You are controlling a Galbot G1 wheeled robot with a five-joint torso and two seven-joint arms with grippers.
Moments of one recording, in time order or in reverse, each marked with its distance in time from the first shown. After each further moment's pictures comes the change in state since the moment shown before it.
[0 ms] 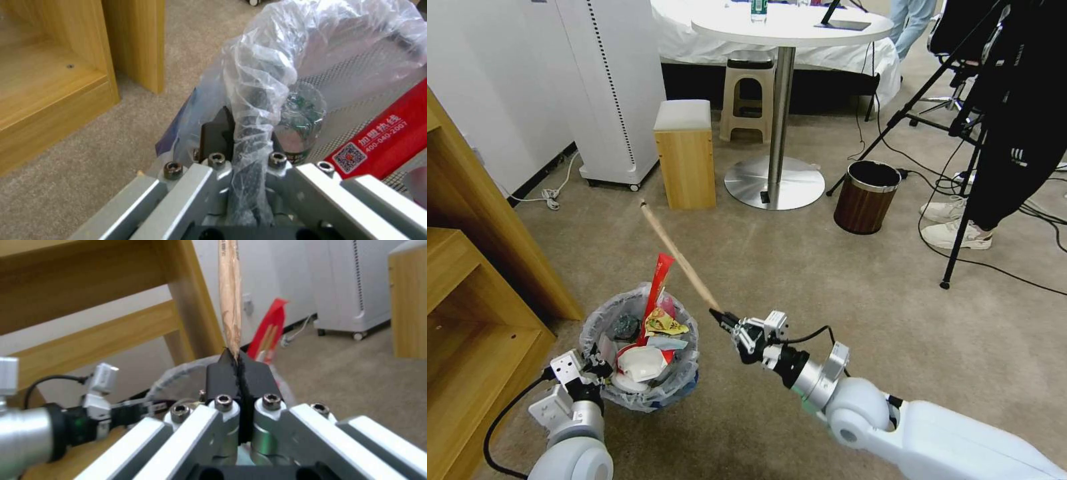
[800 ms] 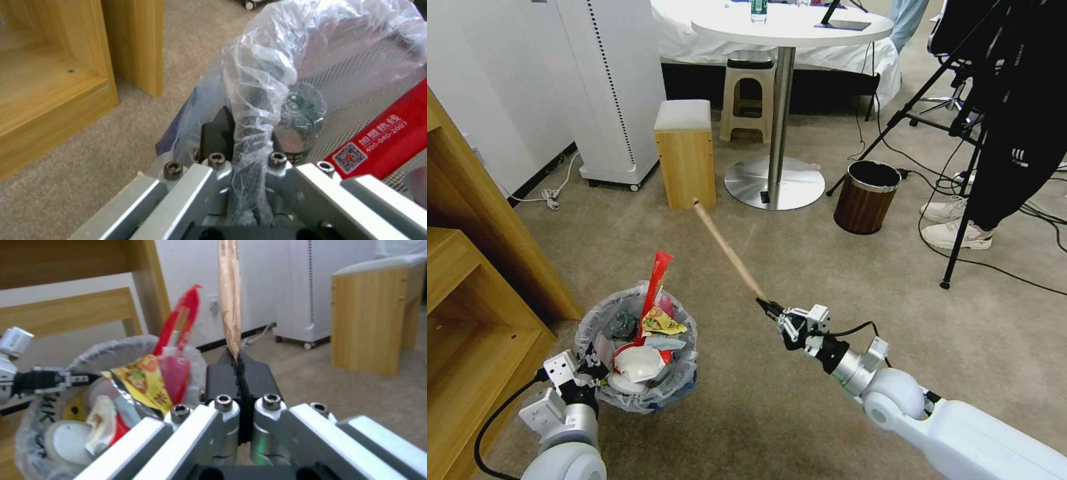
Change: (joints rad) left arm 0.034 0.009 0.002 -0.037 -0.008 -0.009 0.001; right arm -0.133 -0.037 0.228 -0.120 -0.073 0.024 -0.139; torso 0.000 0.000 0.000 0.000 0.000
